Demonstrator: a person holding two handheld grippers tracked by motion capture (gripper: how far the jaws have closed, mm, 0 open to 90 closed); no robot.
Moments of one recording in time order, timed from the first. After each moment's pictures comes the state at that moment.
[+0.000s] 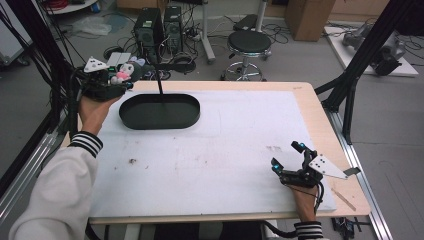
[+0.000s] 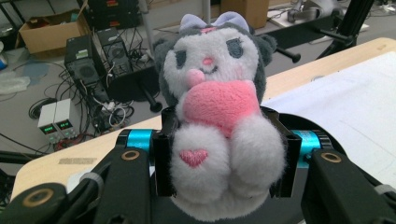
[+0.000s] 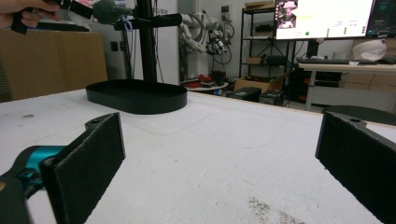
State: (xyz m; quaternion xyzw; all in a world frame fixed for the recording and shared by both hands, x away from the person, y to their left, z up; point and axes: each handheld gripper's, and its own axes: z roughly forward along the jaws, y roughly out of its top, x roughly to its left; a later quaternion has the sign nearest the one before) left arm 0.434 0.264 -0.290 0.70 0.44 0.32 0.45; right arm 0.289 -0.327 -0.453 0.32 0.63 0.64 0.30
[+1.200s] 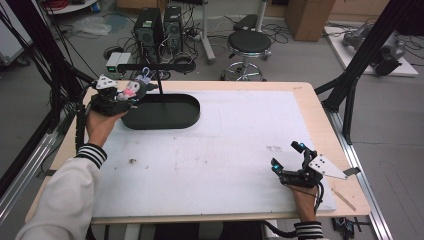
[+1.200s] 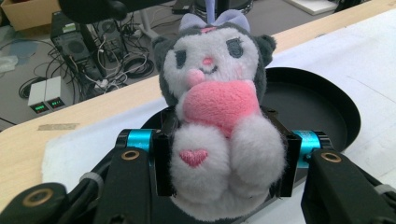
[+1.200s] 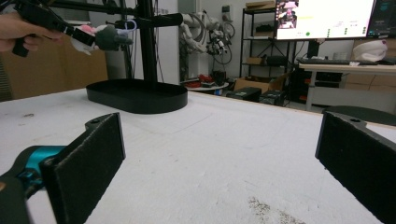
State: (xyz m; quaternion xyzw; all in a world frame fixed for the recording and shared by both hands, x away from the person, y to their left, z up) left arm 0.433 0.257 -0.338 0.73 0.45 0.30 0.42; right arm 0.289 -0.327 -0.453 0.32 0.63 0.64 0.30
